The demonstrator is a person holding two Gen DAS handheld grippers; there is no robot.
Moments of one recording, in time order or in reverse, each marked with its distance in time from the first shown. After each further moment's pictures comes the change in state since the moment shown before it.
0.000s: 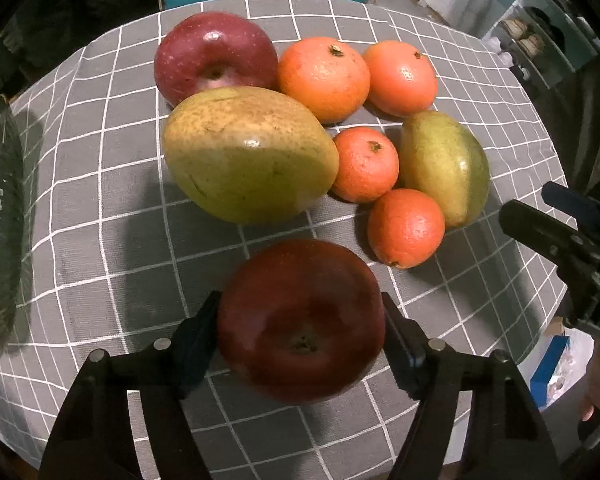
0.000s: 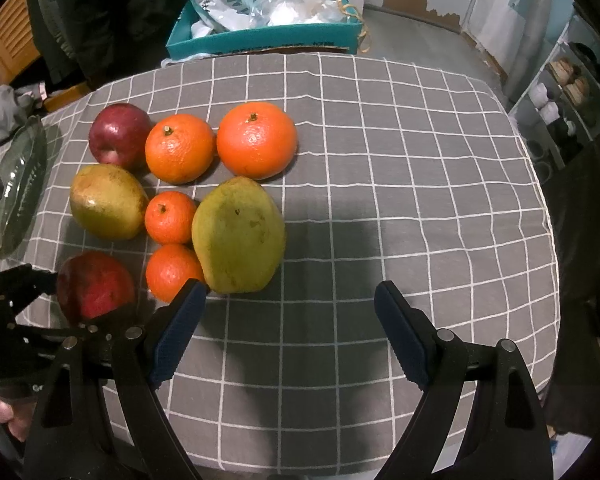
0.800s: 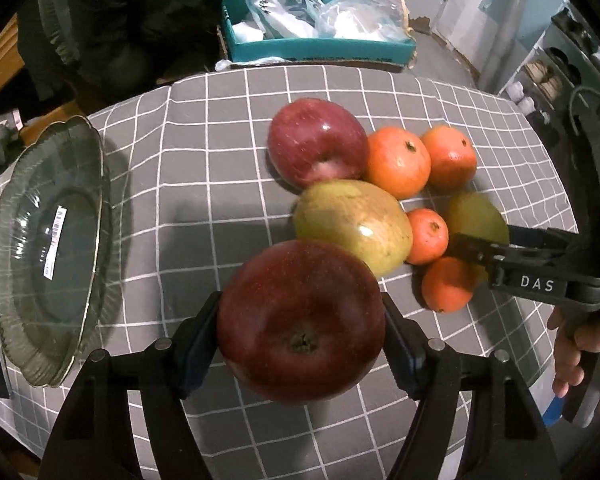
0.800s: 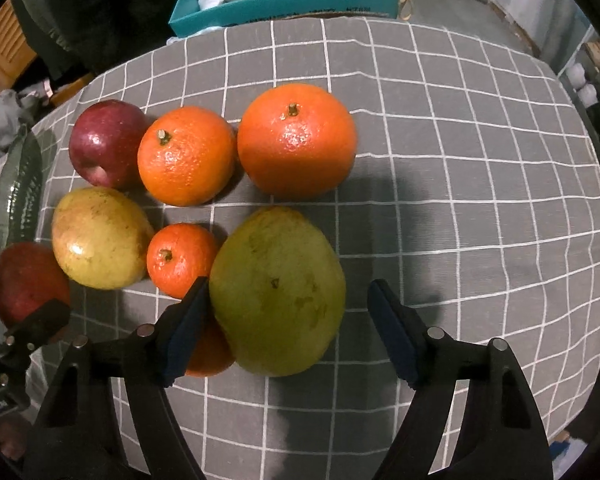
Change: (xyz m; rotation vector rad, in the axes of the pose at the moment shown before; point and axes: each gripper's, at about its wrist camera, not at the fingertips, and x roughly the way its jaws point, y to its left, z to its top) left arm -0.044 0.042 0.006 -0.071 -0.151 0.089; right arm 0.059 0.017 0.032 0.028 0.110 0.112
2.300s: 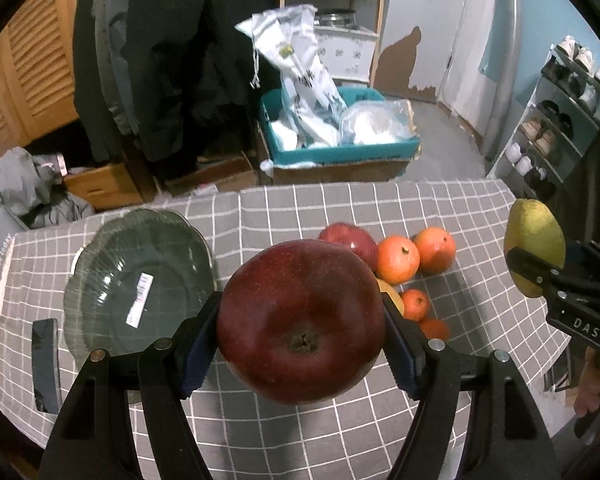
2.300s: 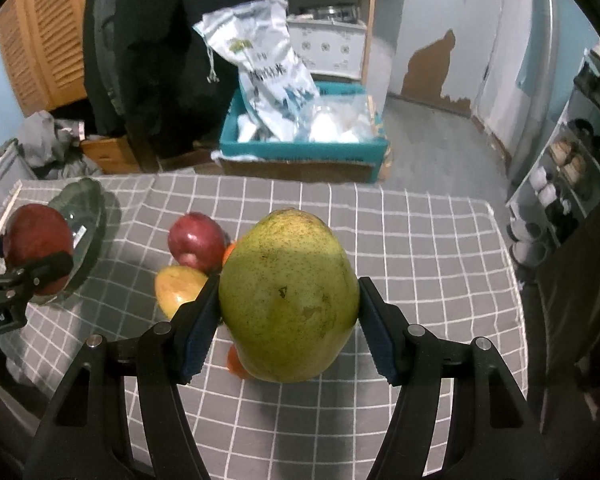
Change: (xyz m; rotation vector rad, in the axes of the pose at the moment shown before) left arm -0.114 0.026 0.009 -0.016 -0.284 0.065; right arm -0.146 0.047 -0.015 -0.156 -0.418 -0.101
